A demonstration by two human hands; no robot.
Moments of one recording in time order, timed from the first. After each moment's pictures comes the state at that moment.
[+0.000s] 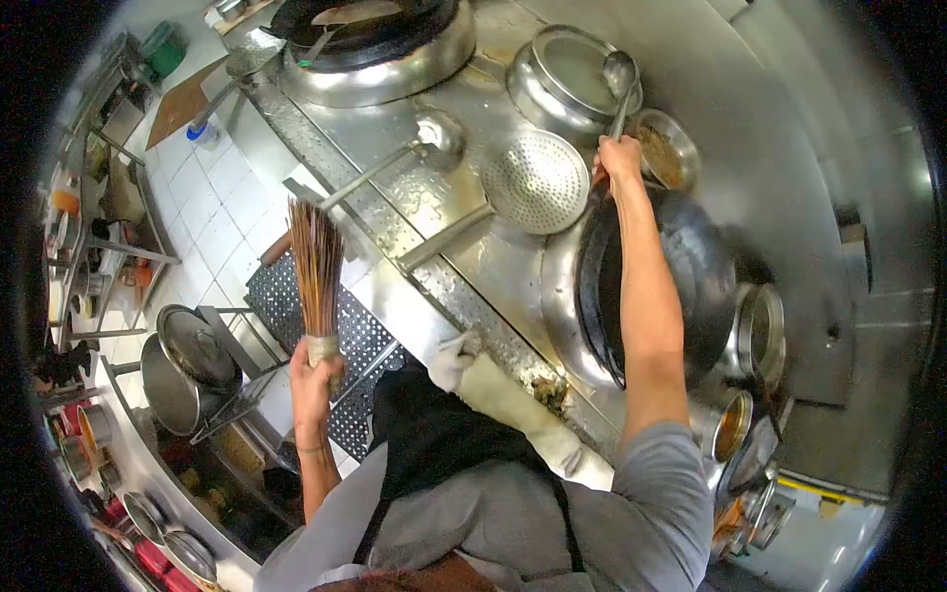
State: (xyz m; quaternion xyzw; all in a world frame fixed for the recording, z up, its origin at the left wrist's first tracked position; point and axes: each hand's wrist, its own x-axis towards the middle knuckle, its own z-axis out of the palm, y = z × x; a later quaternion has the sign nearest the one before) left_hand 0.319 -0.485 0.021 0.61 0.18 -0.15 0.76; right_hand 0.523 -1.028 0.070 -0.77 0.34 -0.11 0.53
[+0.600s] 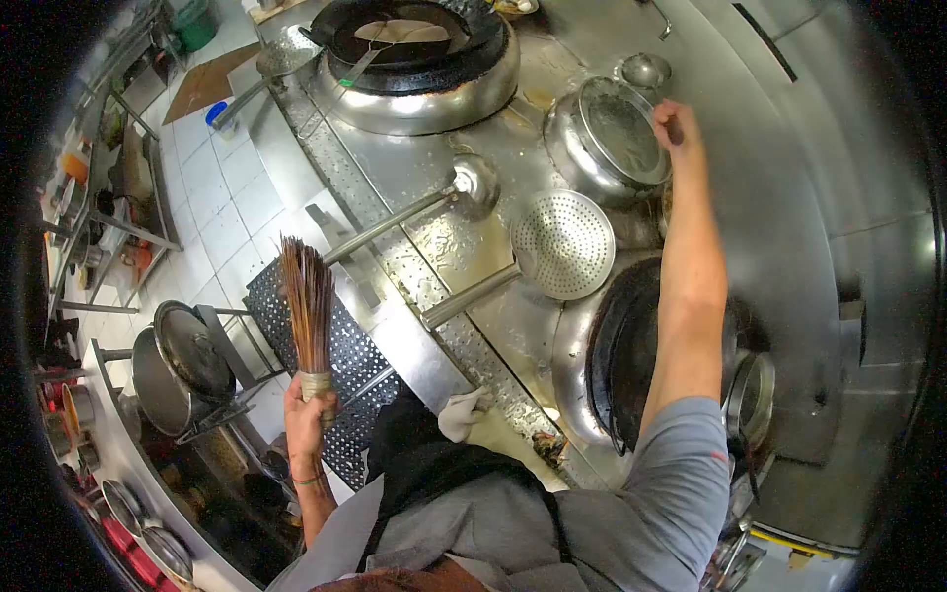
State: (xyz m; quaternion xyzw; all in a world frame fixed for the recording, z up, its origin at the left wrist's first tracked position) left_hand 0.343 -0.453 0.009 0.57 0.22 -0.12 0.78; right_hand 0.735 -1.134 0.126 -0.64 0.12 -0.13 0.75
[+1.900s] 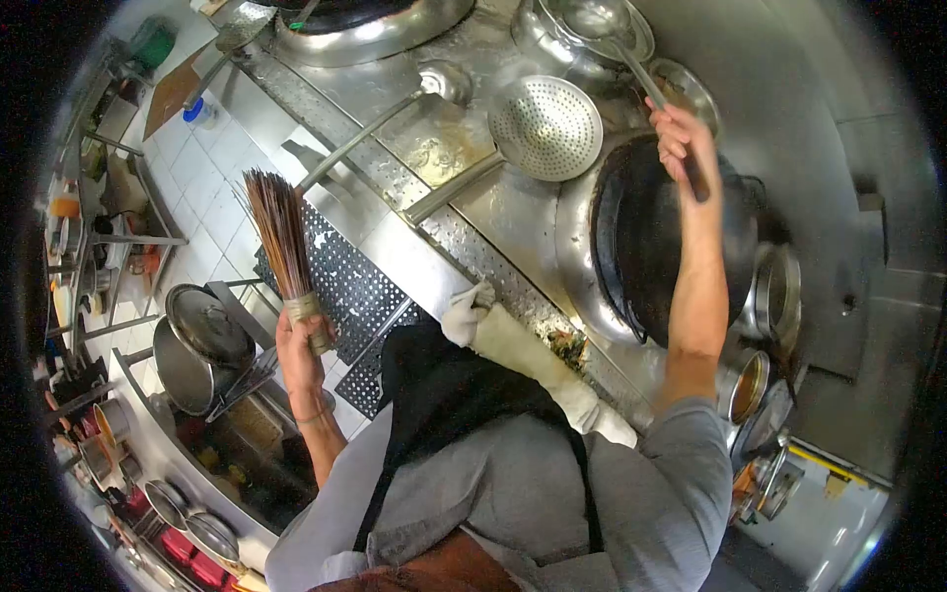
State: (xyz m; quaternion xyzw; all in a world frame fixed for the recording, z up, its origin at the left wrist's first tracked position) left_hand 0.322 -0.459 0.018 0.57 0.19 -0.10 0.79; right_hand 0.430 -1.075 0.120 -0.34 0.12 0.08 0.93
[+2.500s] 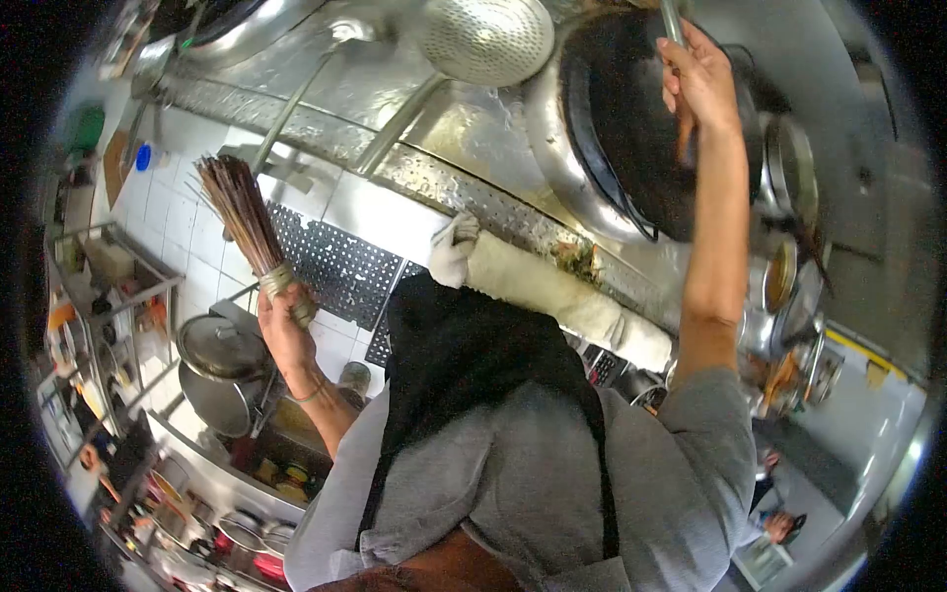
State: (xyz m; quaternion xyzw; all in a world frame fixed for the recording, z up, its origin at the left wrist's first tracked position) left_hand 0.345 -0.472 0.010 0.61 0.18 -0.13 0.76; right_hand 0.323 -1.016 0.142 -0.77 0.25 -0.16 0.56
